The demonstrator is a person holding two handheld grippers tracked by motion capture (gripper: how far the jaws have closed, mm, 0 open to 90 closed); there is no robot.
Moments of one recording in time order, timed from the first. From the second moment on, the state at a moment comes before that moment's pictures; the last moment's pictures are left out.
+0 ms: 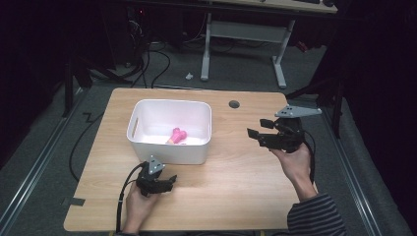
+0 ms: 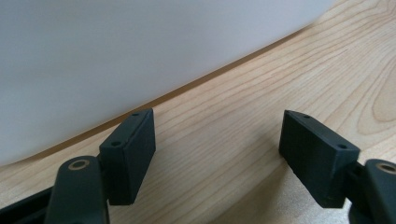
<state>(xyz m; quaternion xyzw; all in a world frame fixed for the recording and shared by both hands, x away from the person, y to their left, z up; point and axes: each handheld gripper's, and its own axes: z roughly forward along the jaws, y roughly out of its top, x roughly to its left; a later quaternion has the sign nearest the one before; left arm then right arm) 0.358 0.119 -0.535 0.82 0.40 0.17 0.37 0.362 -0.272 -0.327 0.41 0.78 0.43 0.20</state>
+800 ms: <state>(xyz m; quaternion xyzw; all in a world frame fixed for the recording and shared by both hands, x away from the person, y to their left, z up) 0.358 0.119 -0.535 0.82 0.40 0.17 0.37 0.313 -0.307 -0.351 0.44 0.75 0.45 0.21</state>
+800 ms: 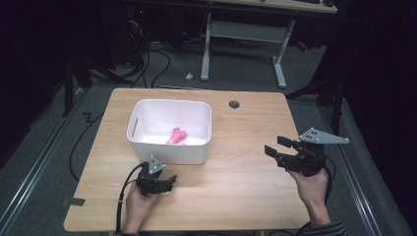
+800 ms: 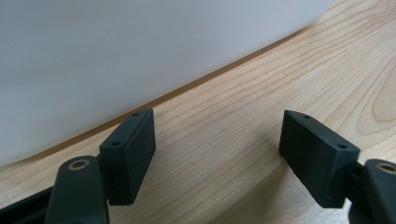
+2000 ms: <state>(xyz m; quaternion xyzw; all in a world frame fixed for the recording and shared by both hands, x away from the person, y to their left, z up) 0.358 0.118 -0.535 0.82 0.40 0.17 0.37 0.350 -0.283 -0.528 0.51 0.77 0.33 0.20</state>
